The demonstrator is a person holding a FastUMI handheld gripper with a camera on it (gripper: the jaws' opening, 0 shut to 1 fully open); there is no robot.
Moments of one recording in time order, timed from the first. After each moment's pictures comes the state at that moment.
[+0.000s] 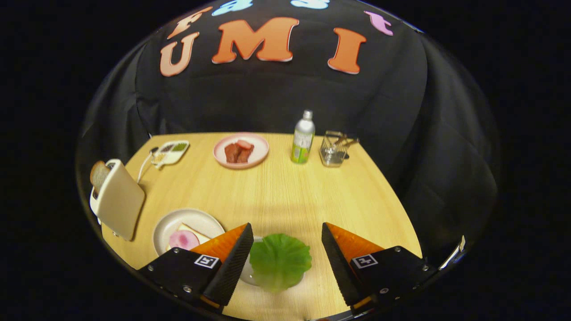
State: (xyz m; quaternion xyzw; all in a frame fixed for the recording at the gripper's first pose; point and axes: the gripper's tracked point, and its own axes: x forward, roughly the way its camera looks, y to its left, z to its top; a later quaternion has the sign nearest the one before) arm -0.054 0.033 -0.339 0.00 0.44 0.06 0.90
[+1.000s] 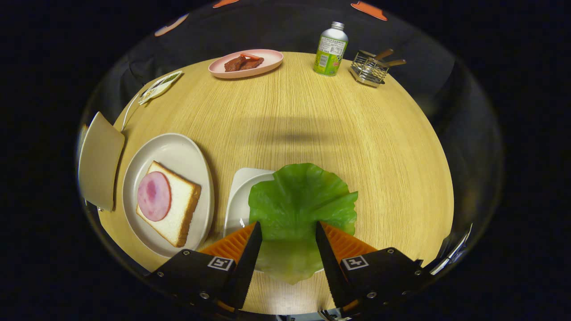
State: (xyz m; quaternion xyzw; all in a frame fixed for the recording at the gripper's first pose) arm -0.106 0.073 -0.454 -0.01 0.61 0.10 0.79
